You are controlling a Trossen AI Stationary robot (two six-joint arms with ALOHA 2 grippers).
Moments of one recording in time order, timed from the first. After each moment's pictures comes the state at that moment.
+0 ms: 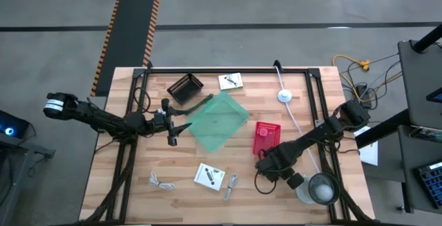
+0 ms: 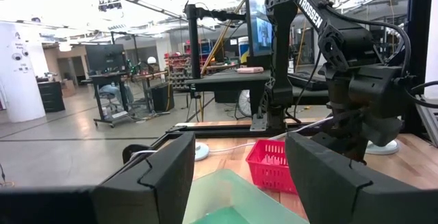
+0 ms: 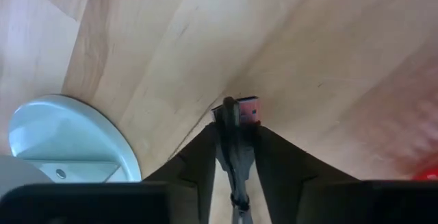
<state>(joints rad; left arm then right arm) -0.10 0.99 0.07 1.14 -0.30 0.14 0.46 1.75 0.99 -0.87 -0.29 -0.11</state>
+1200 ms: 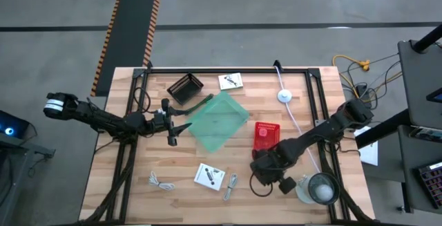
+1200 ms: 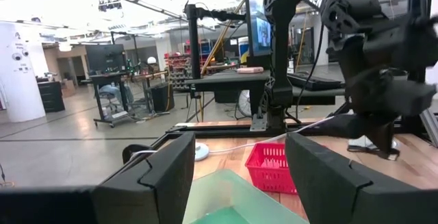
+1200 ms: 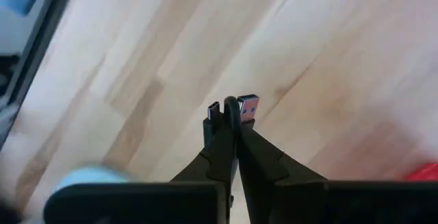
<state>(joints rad) -0.10 0.99 0.07 1.14 -0.30 0.14 0.46 1.71 1.17 -0.83 -0.25 -0.10</state>
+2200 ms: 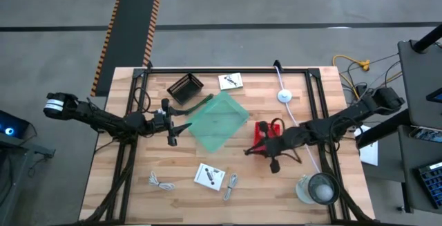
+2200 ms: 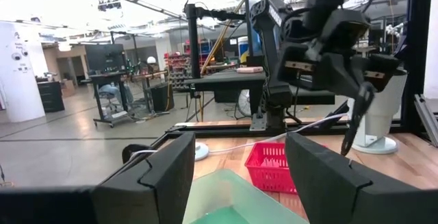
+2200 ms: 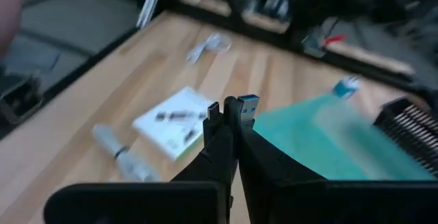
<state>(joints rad) -0.10 0.99 0.07 1.14 -0.30 0.14 0.34 1.22 0.63 0.25 0.16 -0.13</state>
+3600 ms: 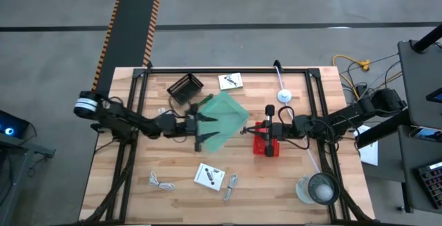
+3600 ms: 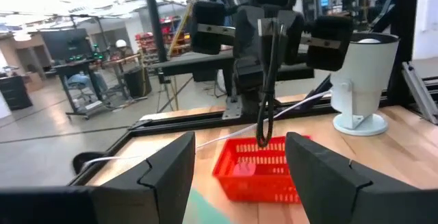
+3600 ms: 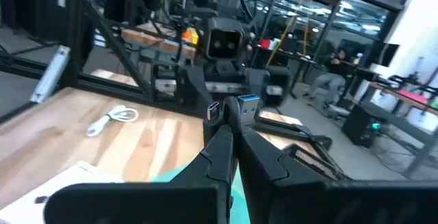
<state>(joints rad) -0.10 1.50 0.46 1.14 -0.19 0.17 0.21 1.21 0.44 0.79 0.25 -0.24</state>
